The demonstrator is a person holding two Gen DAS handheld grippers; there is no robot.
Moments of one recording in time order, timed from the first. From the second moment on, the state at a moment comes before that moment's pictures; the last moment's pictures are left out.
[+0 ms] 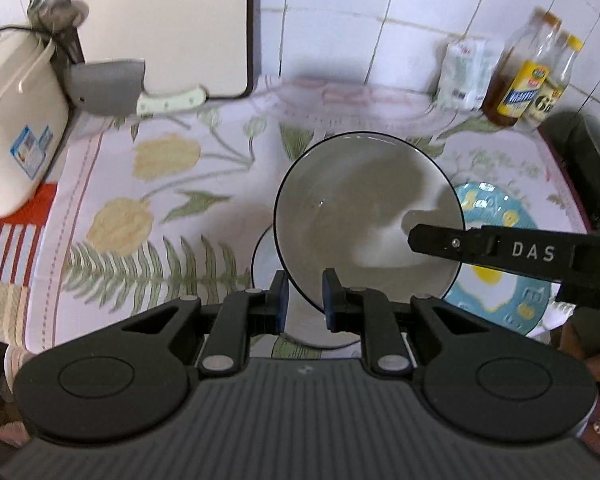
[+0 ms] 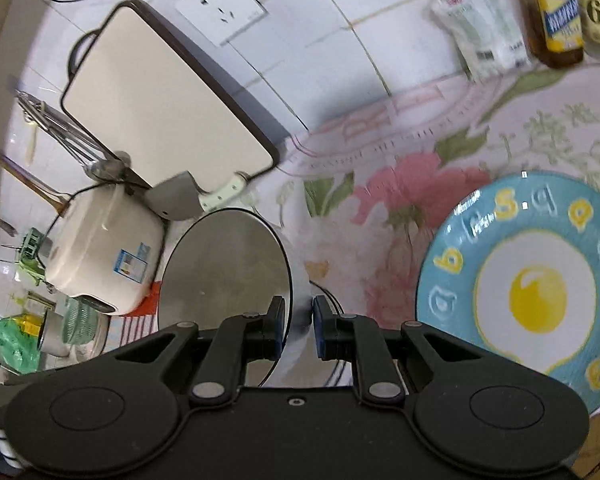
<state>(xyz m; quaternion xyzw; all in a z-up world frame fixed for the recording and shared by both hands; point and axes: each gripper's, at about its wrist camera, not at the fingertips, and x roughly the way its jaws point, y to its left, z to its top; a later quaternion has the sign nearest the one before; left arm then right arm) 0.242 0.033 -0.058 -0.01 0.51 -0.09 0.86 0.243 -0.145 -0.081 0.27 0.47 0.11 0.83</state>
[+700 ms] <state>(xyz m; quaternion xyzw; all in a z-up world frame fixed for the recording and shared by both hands) 0.255 0.034 -0.092 0.01 0.54 -0.08 0.84 0.239 -0.108 -0.112 0.13 0.47 0.10 0.87</state>
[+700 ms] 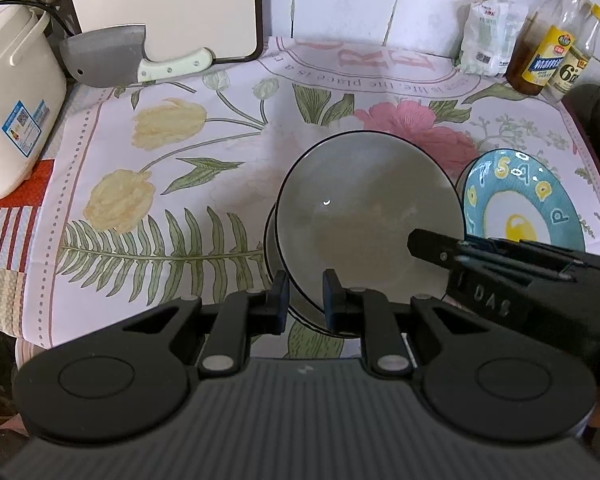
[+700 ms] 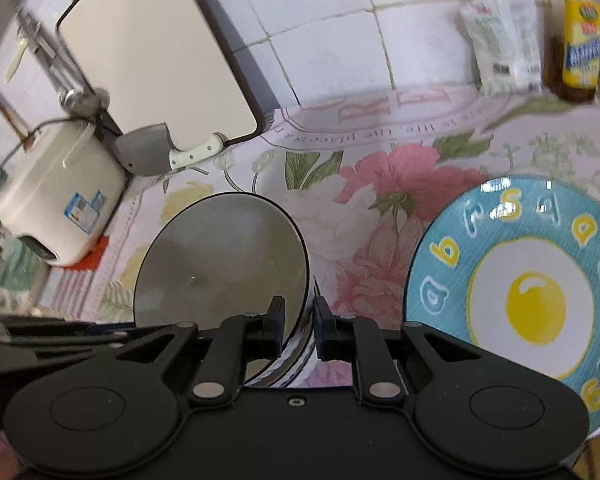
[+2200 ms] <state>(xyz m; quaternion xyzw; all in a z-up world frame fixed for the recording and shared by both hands) 0.214 0.047 -0.057 -0.02 0.50 -0.05 0.86 0.173 -0.119 -0.050 0.02 0.33 0.18 0.93</state>
